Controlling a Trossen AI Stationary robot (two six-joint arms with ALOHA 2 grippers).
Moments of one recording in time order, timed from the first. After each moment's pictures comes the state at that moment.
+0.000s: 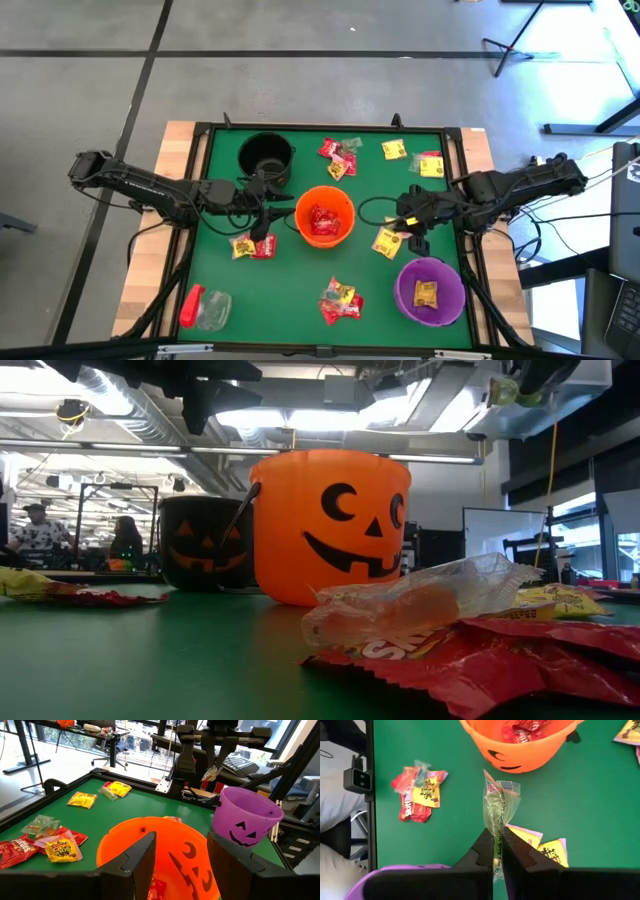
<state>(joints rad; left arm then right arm) -0.15 1.03 0.57 0.26 -0.30 -0.28 0.29 1.13 1.14 -0.98 0.03 0.47</state>
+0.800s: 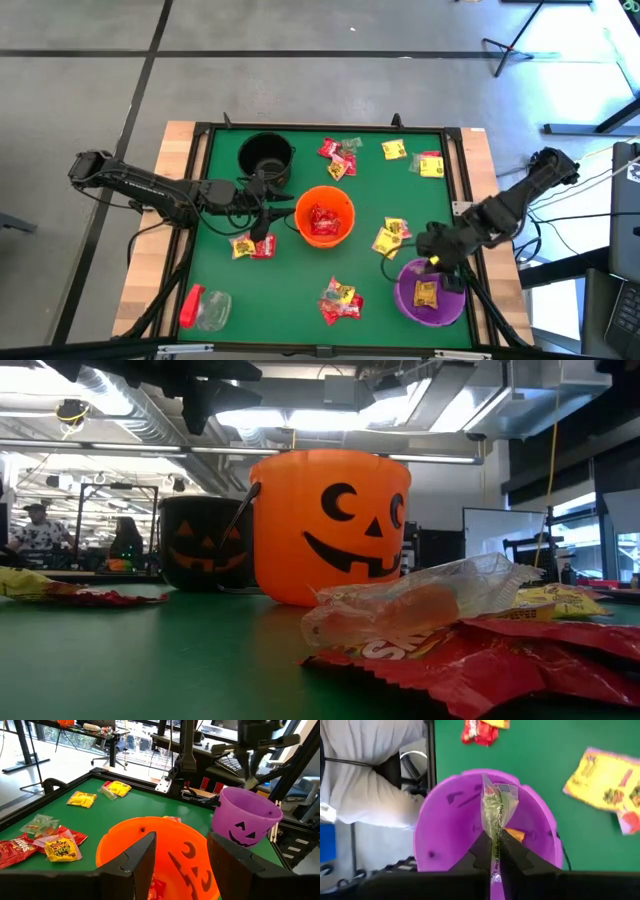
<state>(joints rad) -0.15 1.03 0.57 0.26 -0.30 -0.29 0.64 1.14 1.14 -1.05 -0.12 0.73</state>
